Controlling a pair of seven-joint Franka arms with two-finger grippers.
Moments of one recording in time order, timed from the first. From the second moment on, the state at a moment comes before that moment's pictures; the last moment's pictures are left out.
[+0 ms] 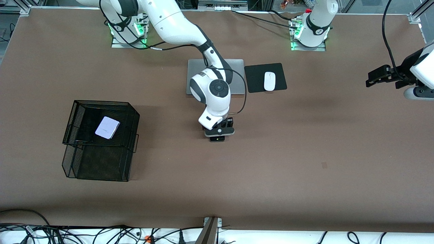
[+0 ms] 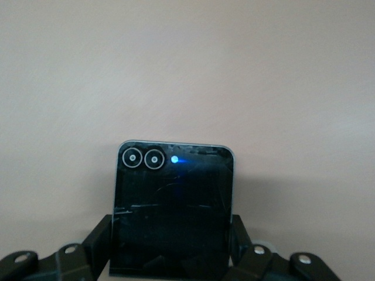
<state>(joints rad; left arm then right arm) 0.06 0.10 -0.06 -1.46 -0.03 1.42 0.01 1.01 1.00 -0.41 -1.19 0.19 2.23 0.60</state>
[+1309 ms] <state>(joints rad) 0.06 0.10 -0.05 -1.46 -0.03 1.41 0.01 0.46 0.83 -0.50 -1.31 0.27 2.25 -0.48</state>
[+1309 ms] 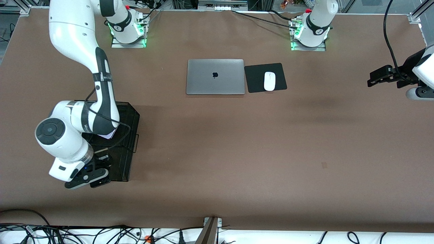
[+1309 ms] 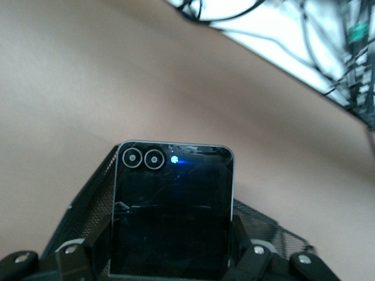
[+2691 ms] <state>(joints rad) 0.06 0.10 -0.05 -1.47 -0.03 1.41 0.01 0.38 0.88 -0.49 -1.31 0.50 2.22 -0.61</state>
